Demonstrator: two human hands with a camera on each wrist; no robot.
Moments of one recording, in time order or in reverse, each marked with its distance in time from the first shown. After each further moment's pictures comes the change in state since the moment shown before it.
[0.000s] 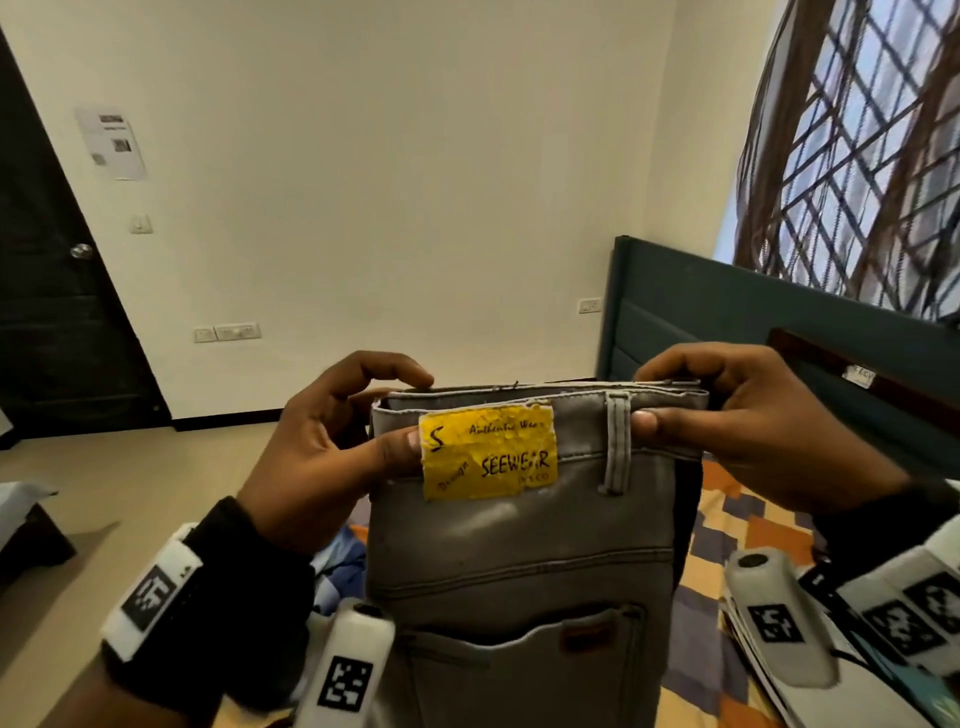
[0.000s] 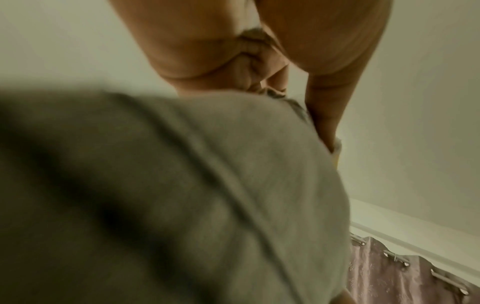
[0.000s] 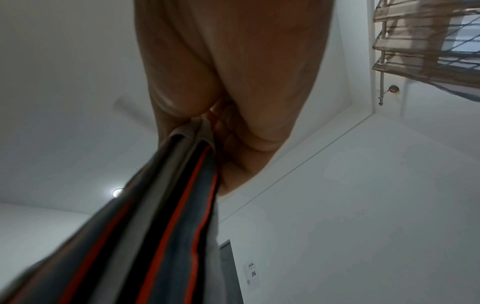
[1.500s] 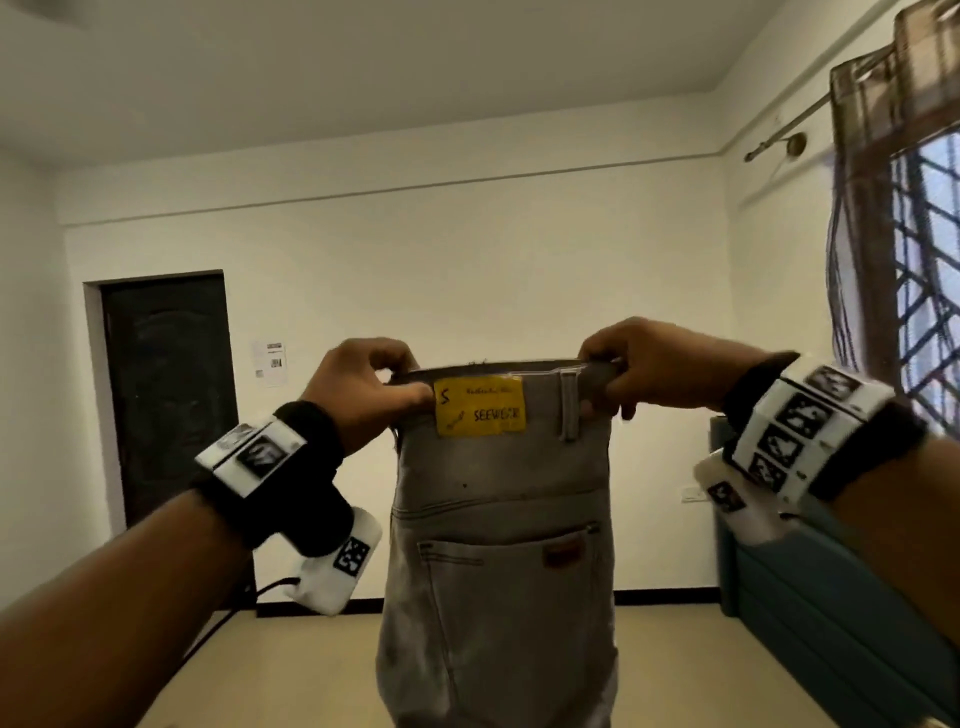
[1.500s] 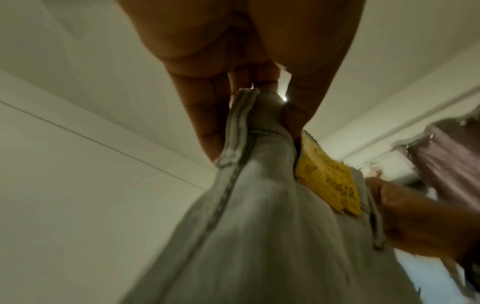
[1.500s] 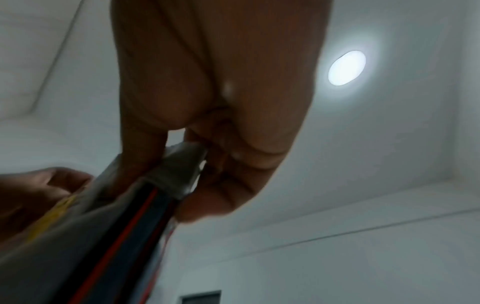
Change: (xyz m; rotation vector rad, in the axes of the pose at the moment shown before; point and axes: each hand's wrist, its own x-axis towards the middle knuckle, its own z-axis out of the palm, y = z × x) left_hand 0.251 0.074 0.003 1.003 0.339 0.271; right_hand 0.237 -0.028 -0.151 -0.551 -0.183 -0.129
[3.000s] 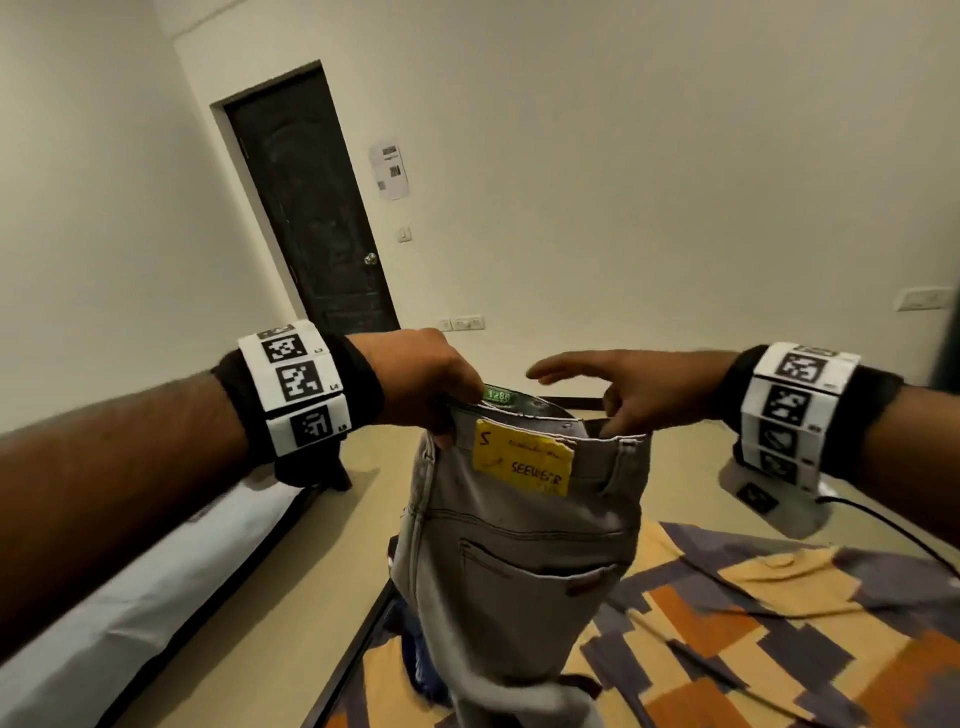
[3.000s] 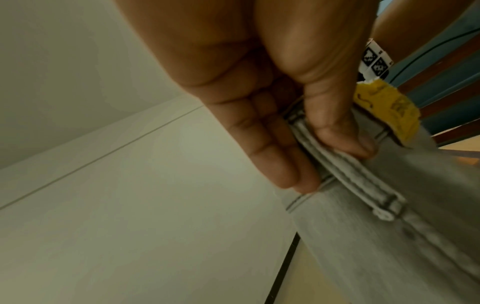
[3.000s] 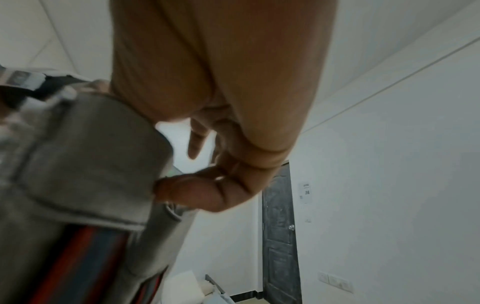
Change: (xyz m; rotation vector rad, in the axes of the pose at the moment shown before) left_hand -0.094 -0.129 -0.012 0.836 -1.149 -0.116; right_hand 0.086 0.060 0.280 0.286 -0.746 -0.033
